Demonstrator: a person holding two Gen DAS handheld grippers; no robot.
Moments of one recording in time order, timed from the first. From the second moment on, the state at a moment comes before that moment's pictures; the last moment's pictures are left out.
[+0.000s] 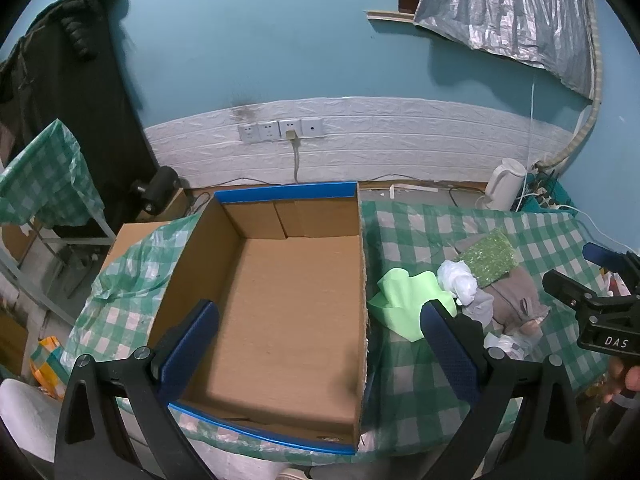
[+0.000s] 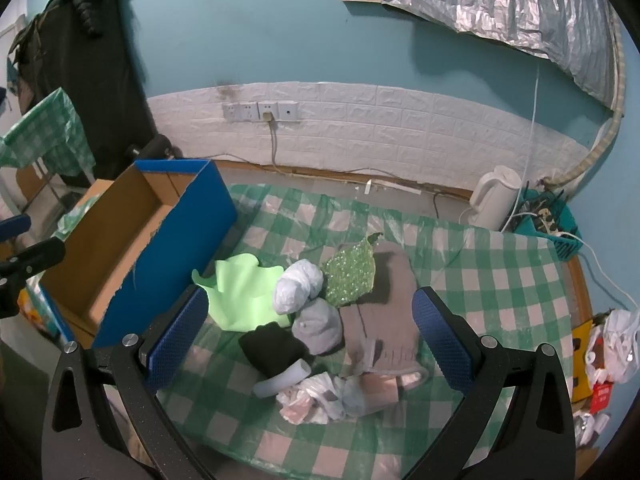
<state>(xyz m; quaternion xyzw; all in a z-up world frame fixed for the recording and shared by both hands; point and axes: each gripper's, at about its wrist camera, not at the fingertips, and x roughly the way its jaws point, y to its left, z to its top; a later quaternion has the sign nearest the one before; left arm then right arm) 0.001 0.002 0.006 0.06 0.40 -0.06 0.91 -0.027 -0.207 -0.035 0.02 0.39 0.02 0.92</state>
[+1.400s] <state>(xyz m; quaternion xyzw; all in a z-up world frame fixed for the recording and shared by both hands) 0.001 0.000 -0.001 0.06 0.42 -0.06 0.91 -0.029 -0.204 -0.048 0.01 0.40 0.02 0.92</state>
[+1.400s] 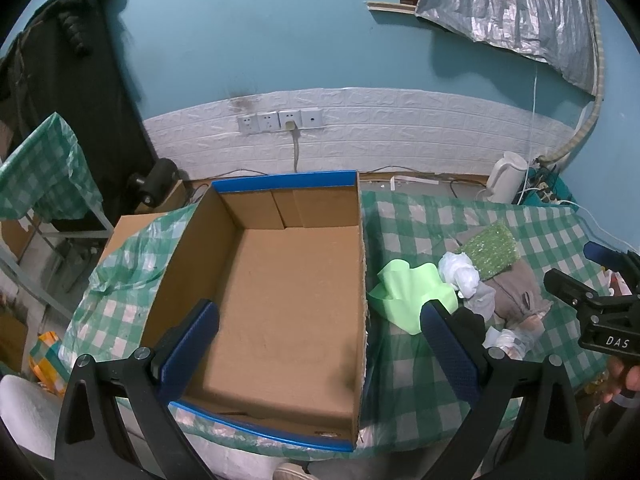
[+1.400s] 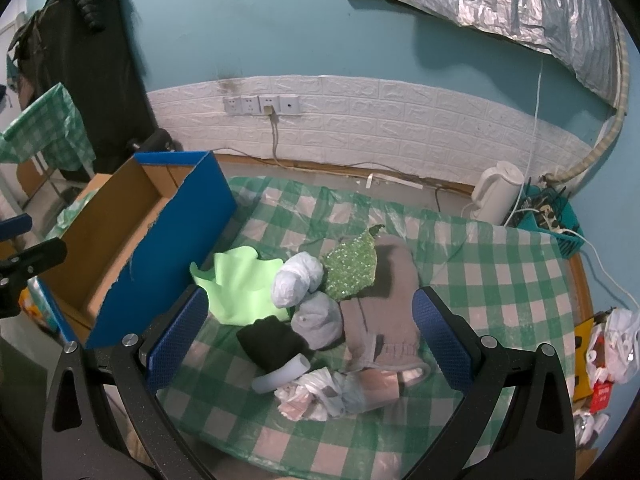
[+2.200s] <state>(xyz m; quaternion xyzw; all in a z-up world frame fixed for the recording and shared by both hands) 0.004 -0.009 -0.011 0.07 0.43 -0.07 0.90 -0.028 -0.211 -0.051 0.01 0.40 0.02 0.91</state>
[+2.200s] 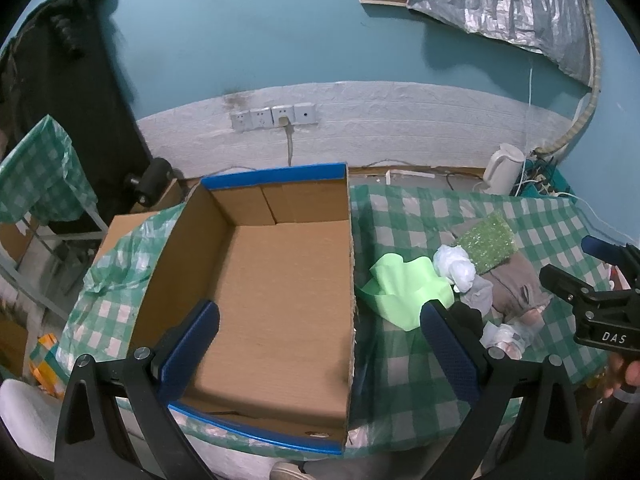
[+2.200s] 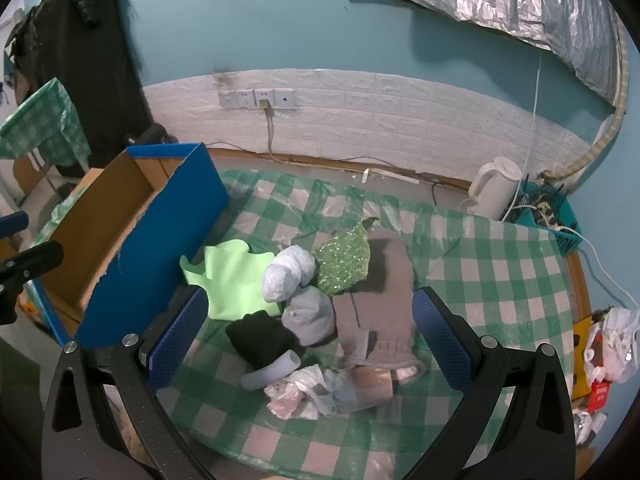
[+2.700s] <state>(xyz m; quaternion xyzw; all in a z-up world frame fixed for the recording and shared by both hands) 0.020 -0.043 -0.043 0.06 0.49 -0.09 0.87 -0.016 -0.240 -0.066 0.01 0.42 -0.01 0.91</state>
